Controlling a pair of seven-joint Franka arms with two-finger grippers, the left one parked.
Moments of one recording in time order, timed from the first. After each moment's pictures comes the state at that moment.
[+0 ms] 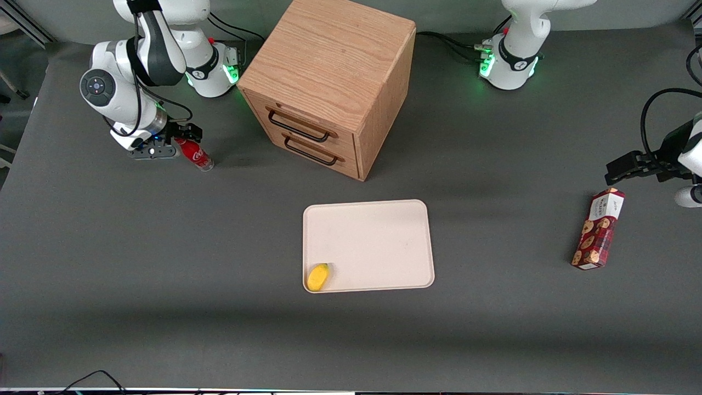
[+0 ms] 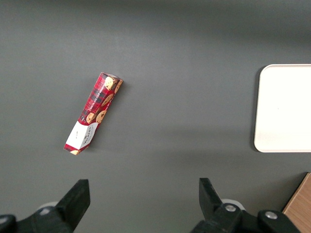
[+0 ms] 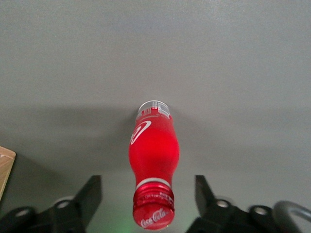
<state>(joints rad) -0.05 -0.32 0.11 -2.71 0.00 2.18 0.04</state>
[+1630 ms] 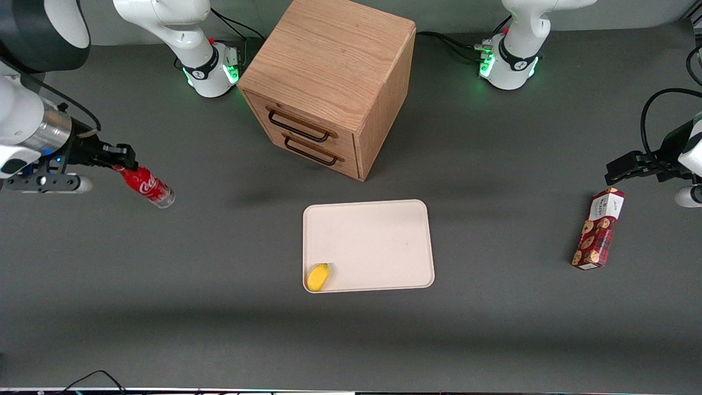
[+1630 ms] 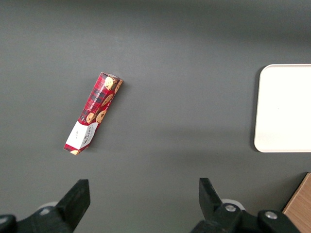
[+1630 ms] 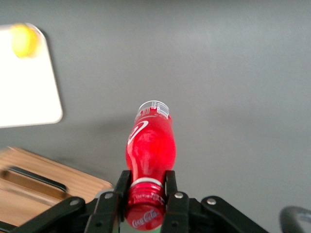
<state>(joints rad) -0.05 0.08 0.16 -1.56 0.02 1.54 0.20</state>
